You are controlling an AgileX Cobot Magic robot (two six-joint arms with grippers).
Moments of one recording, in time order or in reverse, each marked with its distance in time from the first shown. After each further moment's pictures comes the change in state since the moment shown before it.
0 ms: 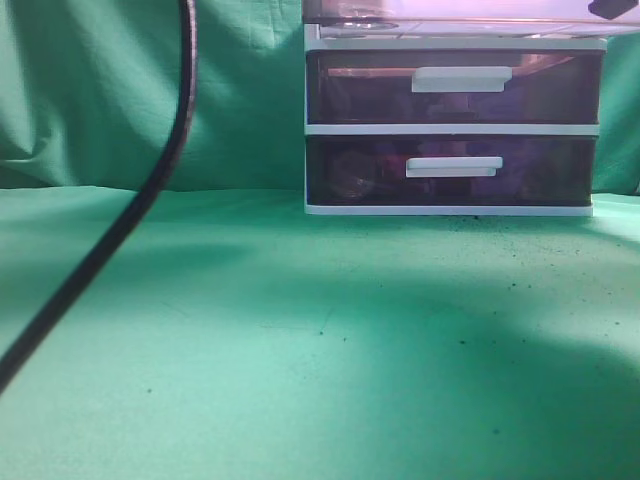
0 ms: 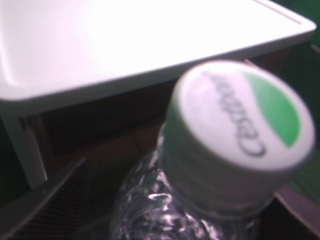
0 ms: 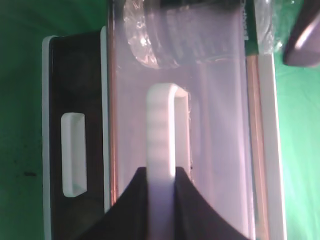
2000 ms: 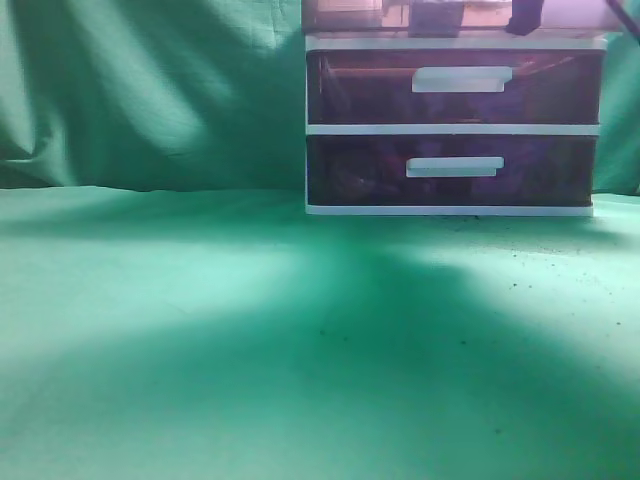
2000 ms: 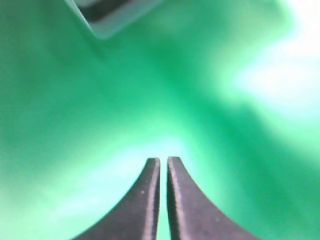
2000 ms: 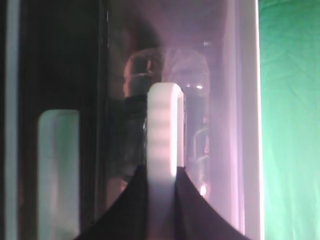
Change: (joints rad) left arm -0.044 -0.471 0.340 -0.269 0.725 0.418; right arm -0.002 0.283 -0.373 0.160 0.044 -0.191
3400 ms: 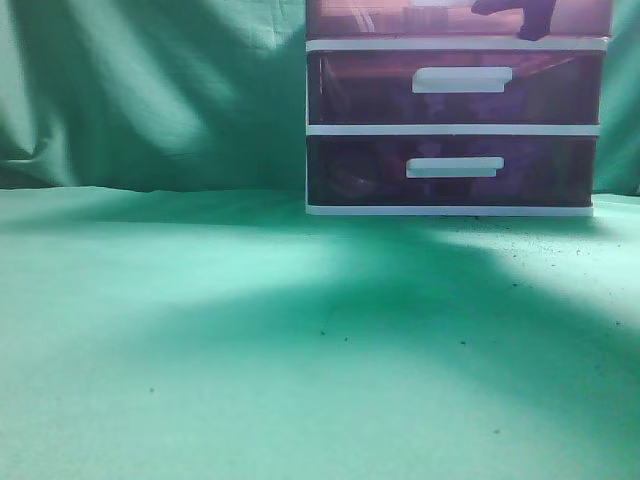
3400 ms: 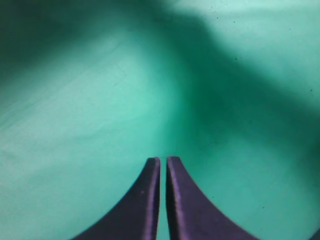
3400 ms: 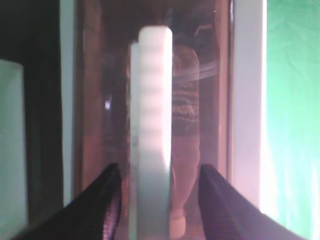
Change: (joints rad) left arm 0.000 -0.210 0.262 -0.097 -0.050 0.010; right arm -0.073 0.135 -0.186 -0.071 0.021 0.039
